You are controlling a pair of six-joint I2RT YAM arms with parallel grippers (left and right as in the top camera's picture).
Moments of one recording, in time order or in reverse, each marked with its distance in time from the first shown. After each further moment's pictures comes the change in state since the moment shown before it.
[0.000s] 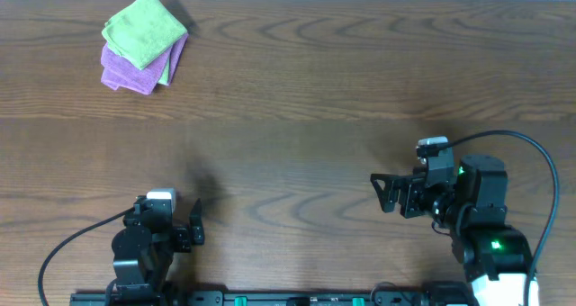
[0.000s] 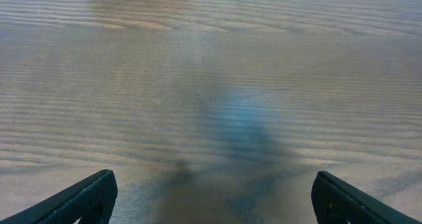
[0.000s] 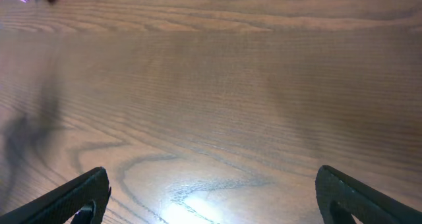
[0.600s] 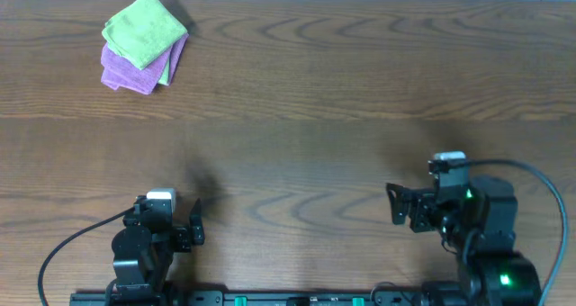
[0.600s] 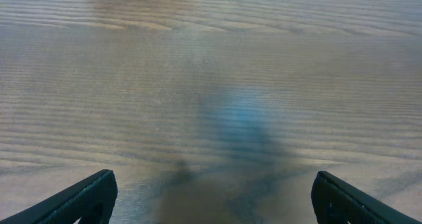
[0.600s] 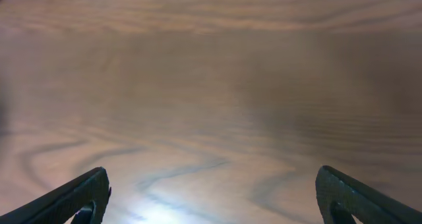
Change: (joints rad) left arm 0.000 -0.001 0.000 0.000 0.000 0.000; right arm 0.000 -0.202 -0.011 -0.130 0.208 -0.034
